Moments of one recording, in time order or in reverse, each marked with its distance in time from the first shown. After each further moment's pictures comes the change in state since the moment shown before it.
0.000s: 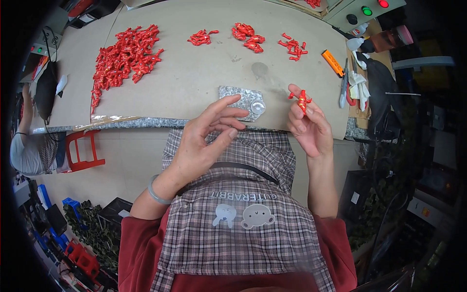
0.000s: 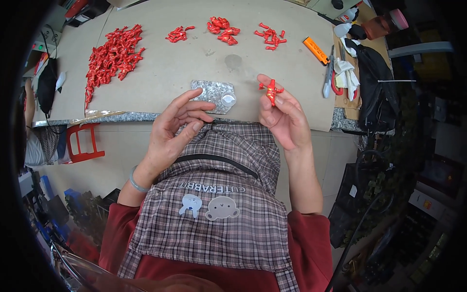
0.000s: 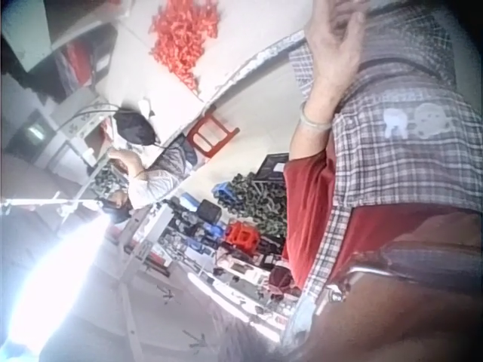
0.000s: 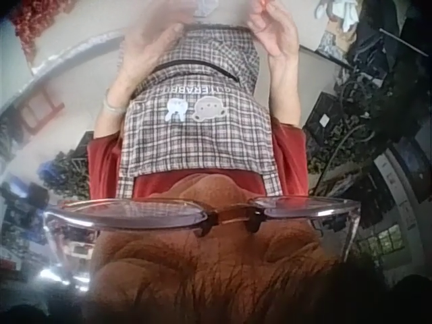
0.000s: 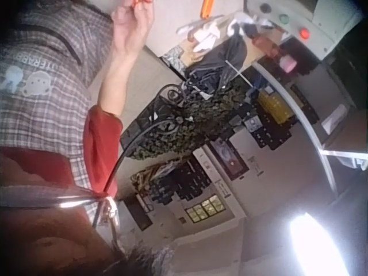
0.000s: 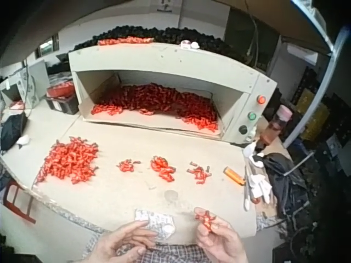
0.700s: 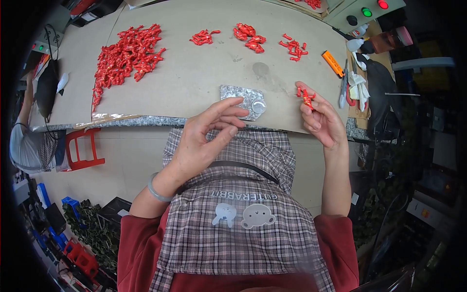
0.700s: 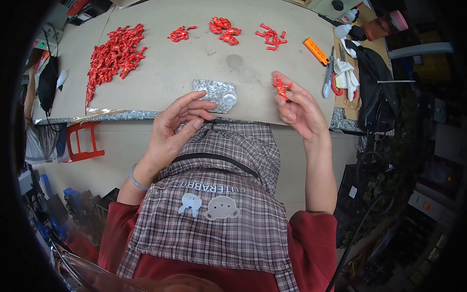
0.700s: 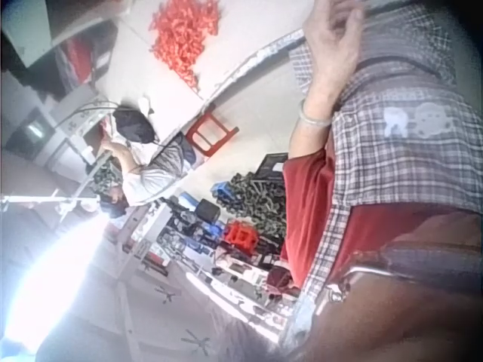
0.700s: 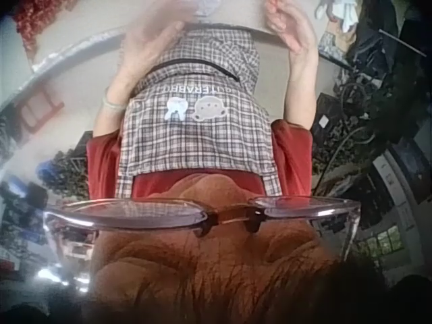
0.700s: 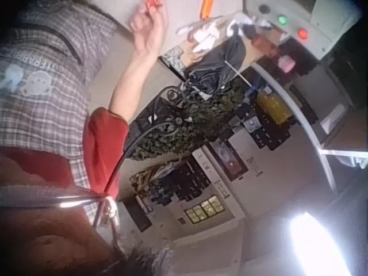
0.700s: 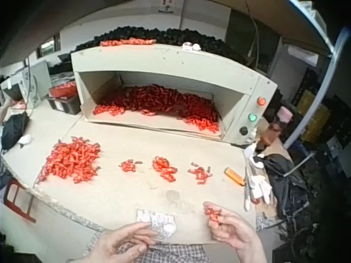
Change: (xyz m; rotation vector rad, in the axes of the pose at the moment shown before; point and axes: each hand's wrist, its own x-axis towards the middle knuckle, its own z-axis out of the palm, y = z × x) left_hand -0.001 -0.001 -0.005 0.027 -0.004 -0.005; right_hand 0.006 -0.037 -0.024 -0.194 0.099 0.202
